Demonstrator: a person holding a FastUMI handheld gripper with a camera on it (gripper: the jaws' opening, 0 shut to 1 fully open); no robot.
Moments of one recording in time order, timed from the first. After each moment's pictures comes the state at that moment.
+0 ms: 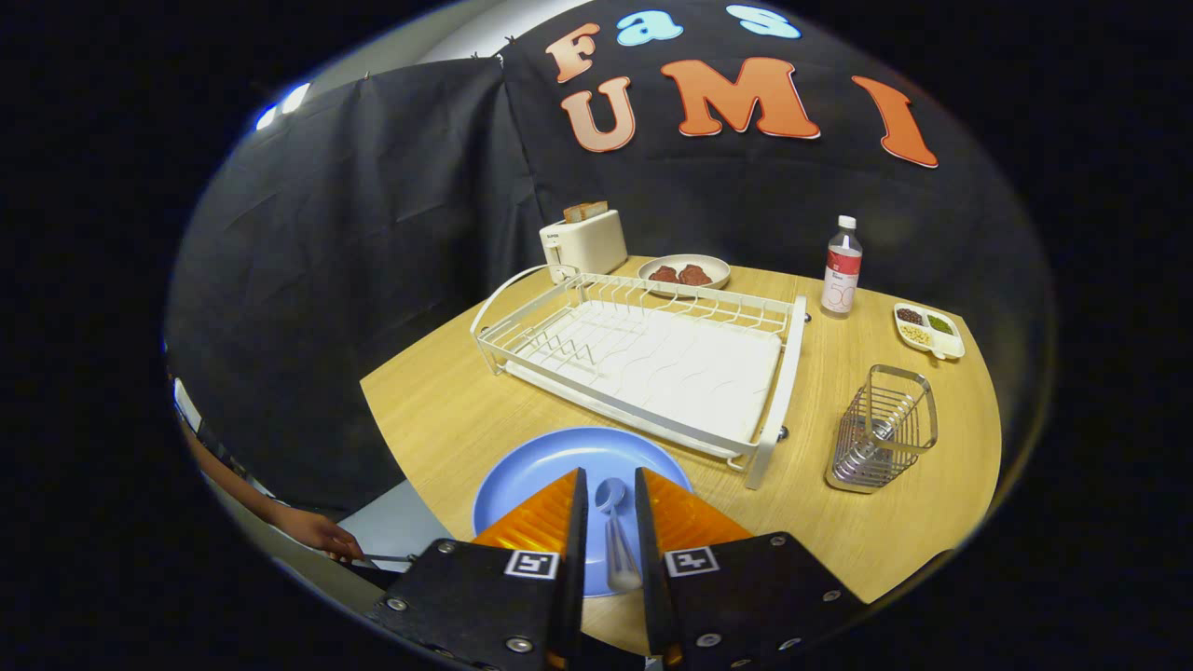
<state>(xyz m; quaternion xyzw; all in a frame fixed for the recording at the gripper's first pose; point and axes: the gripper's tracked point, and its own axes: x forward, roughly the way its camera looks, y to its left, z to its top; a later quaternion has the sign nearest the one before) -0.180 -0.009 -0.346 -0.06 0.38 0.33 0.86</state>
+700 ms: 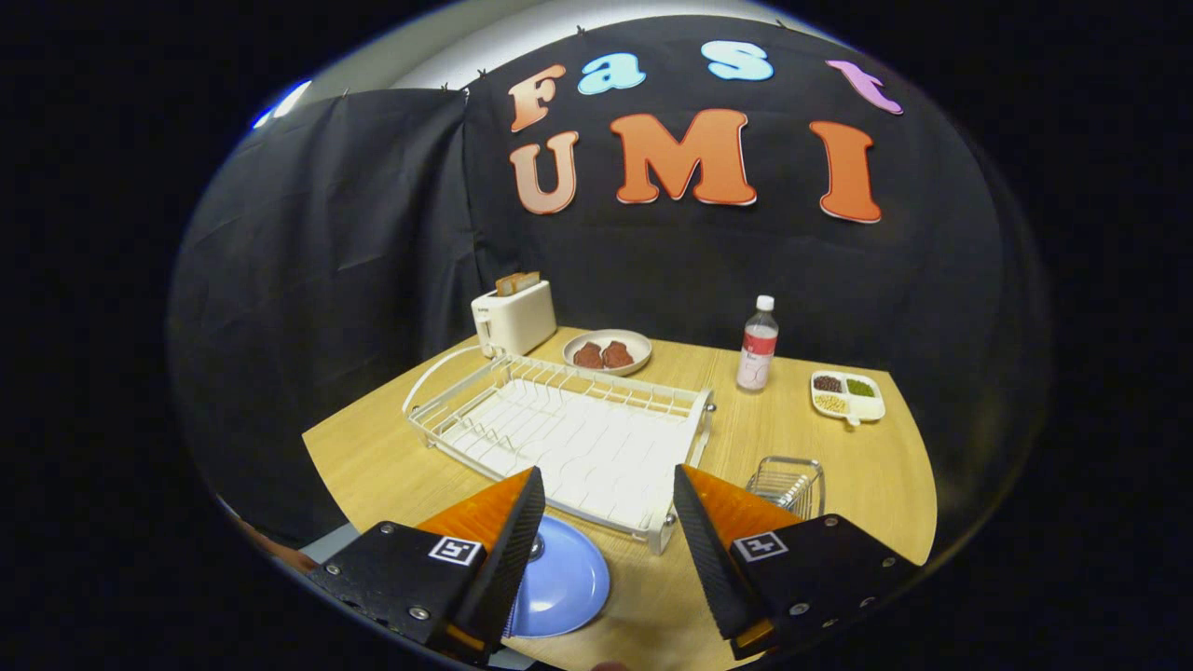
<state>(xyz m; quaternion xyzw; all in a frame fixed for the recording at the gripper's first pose) -0.094 -0.035 -0.255 -0.06 0.27 0.24 0.93</state>
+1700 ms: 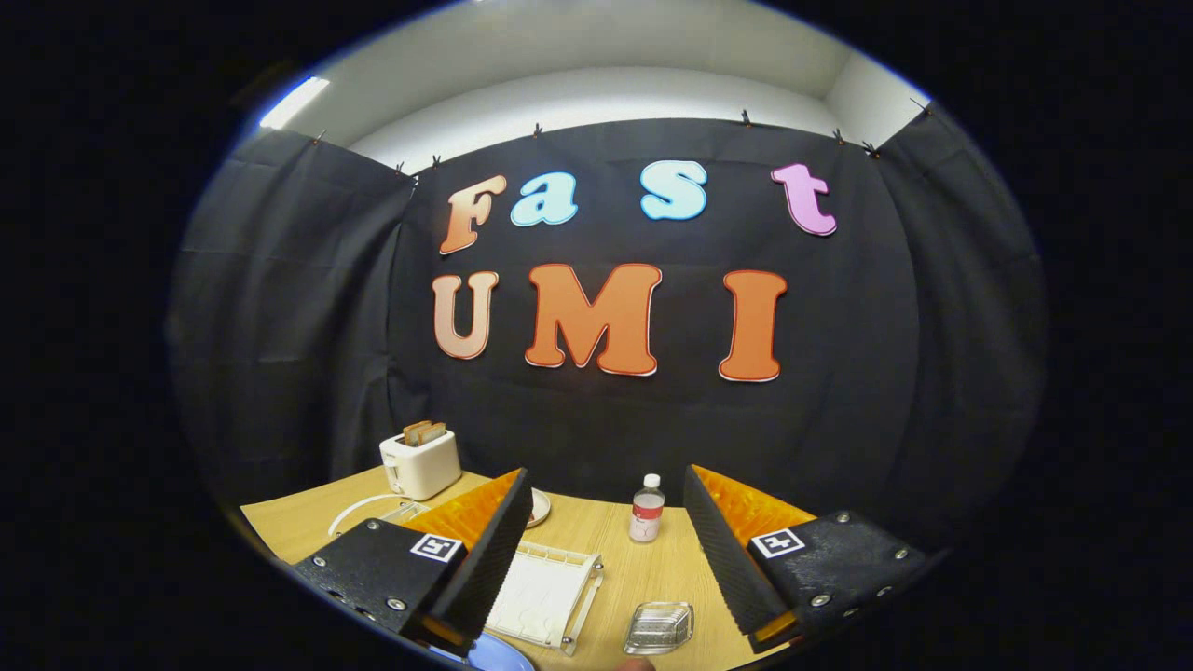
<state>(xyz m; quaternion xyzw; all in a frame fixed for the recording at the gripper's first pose) -0.012 -0.062 -0.087 -0.07 0.06 0.12 0.99</state>
